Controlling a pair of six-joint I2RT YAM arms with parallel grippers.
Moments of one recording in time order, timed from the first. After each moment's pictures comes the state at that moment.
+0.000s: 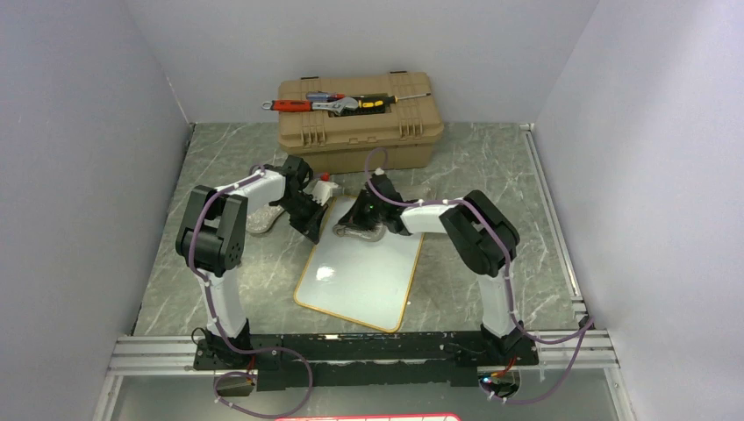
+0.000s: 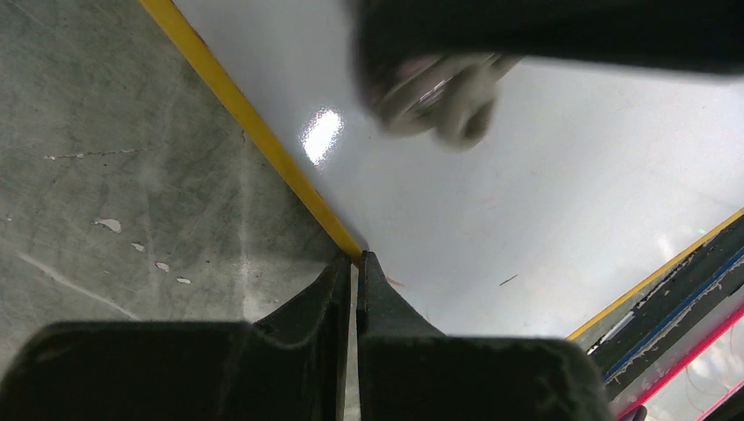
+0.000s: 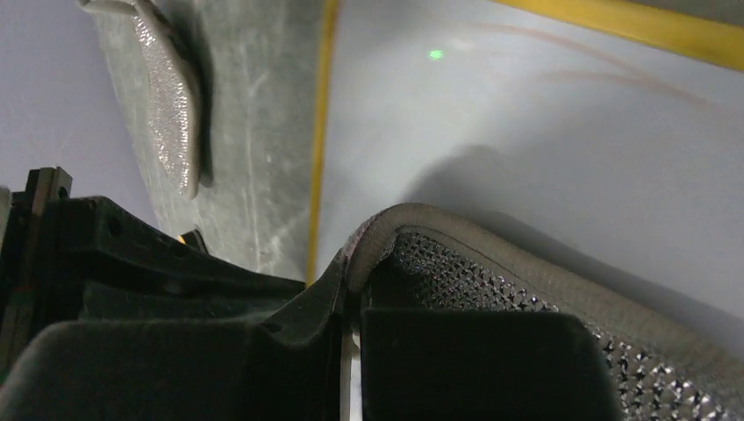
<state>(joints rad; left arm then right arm) -0.31 1.93 1.27 -0.76 0.47 0.40 0.67 2.00 1.07 0.25 -0.22 1.06</state>
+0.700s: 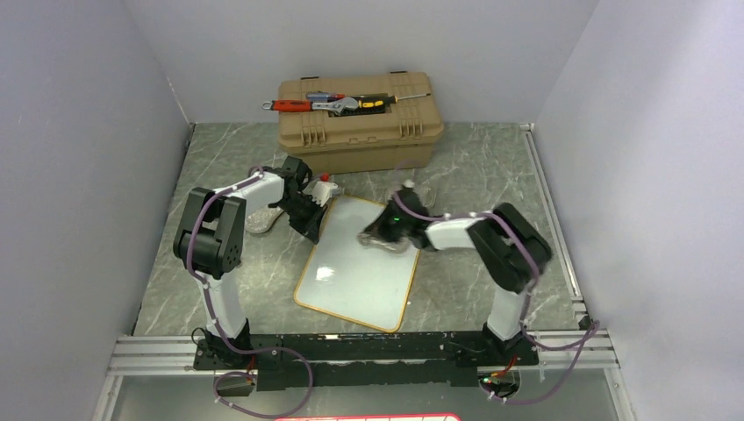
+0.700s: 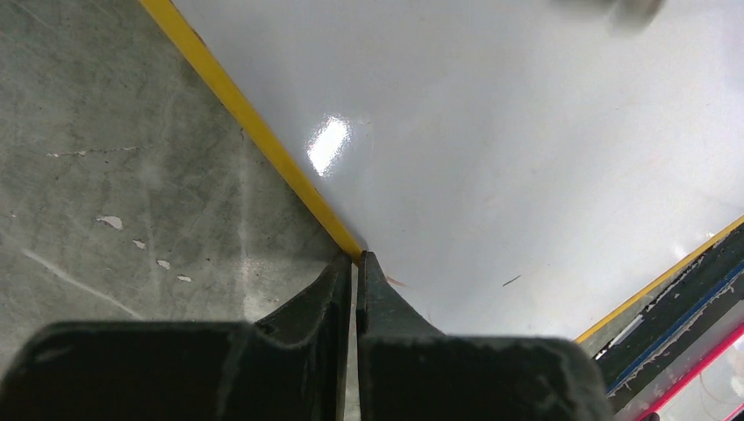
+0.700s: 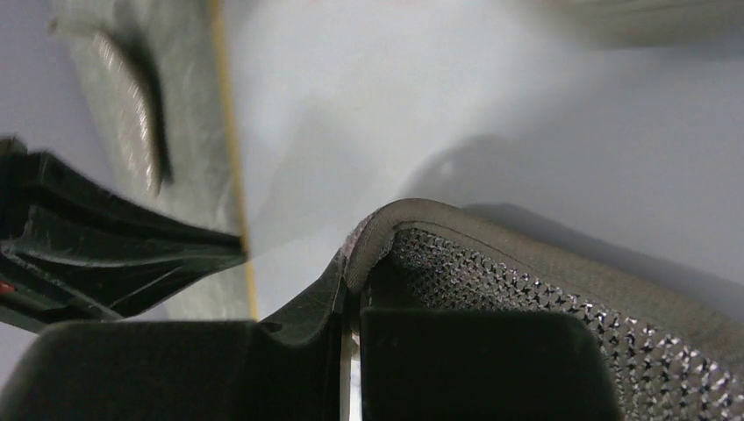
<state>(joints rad) -0.31 1.91 1.24 -0.73 0.47 0.40 0.58 1.77 0.76 0.26 -0.13 1.07</state>
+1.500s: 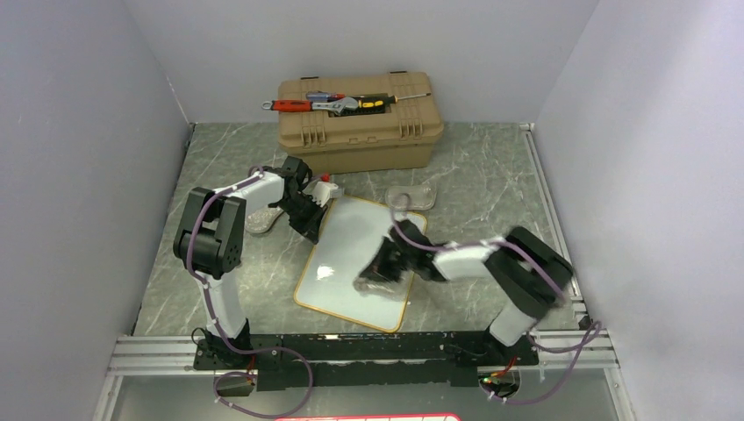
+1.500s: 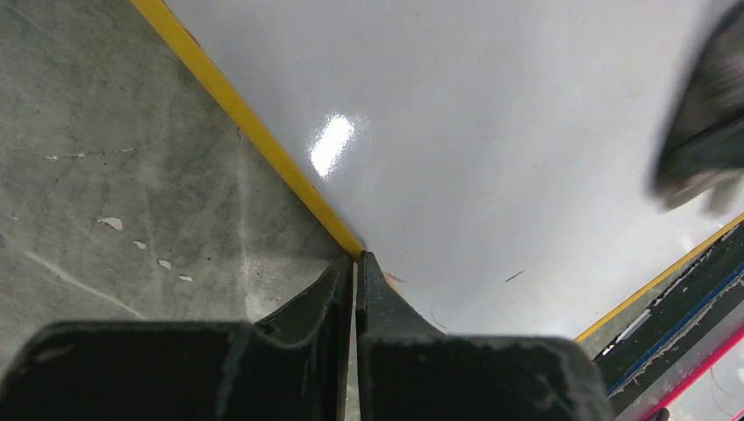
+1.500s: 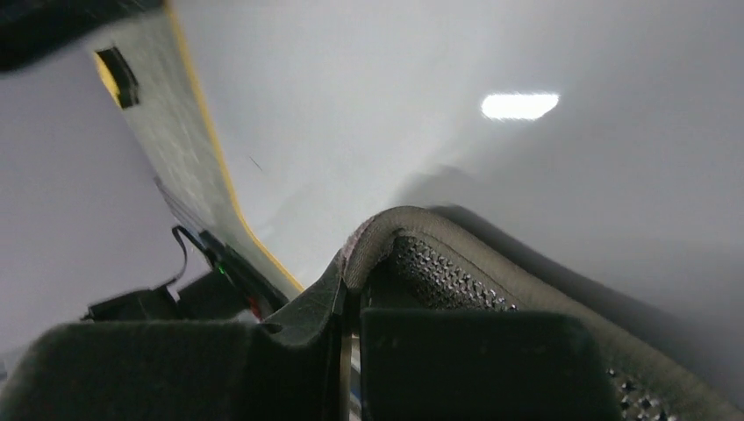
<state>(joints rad) -0.31 1.91 1.24 -0.74 0.47 0.43 0.78 1.54 0.48 0.24 -0.26 1.22</state>
